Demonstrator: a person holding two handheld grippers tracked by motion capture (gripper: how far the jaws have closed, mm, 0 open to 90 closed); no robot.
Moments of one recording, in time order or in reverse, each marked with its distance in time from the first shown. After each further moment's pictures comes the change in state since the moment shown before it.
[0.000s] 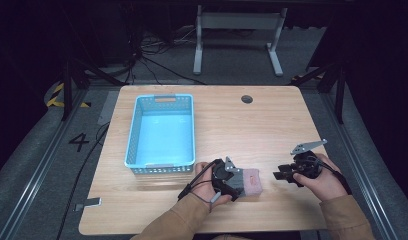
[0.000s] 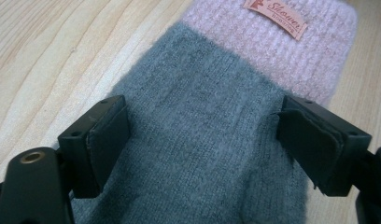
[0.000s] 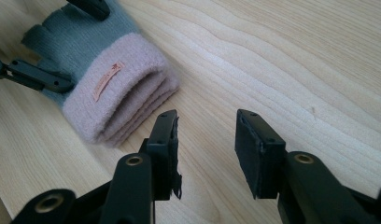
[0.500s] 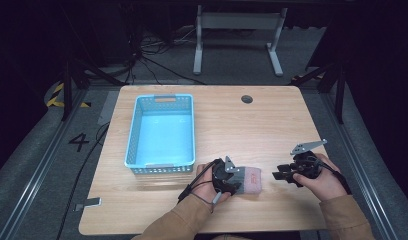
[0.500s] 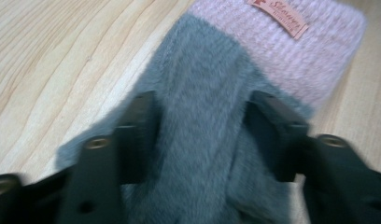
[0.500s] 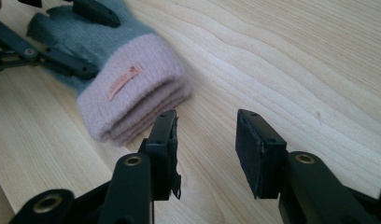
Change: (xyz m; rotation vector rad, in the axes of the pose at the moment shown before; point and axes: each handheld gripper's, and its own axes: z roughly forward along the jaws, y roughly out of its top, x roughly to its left) left arm 0.002 -0.002 -0.001 -0.044 0.023 0.015; right arm 0.001 0.001 0.000 -0.015 0.023 -0.009
